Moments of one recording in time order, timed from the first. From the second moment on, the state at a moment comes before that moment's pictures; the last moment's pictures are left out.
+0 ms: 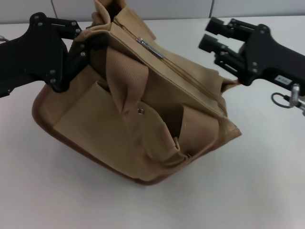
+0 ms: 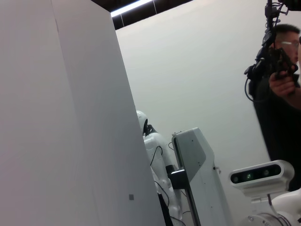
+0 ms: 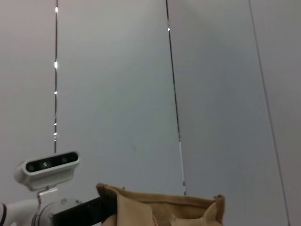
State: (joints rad) left arm -0.48 -2.07 0.67 0.76 1.60 1.92 -1.01; right arm 0.56 2.08 -0.69 -0.39 -1.54 -1.76 0.96
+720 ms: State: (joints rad) left arm -0.49 -2.07 0.70 0.76 1.59 1.92 -1.00; right arm 0.62 2.09 -0.79 -0.29 -1.53 -1.75 0.93
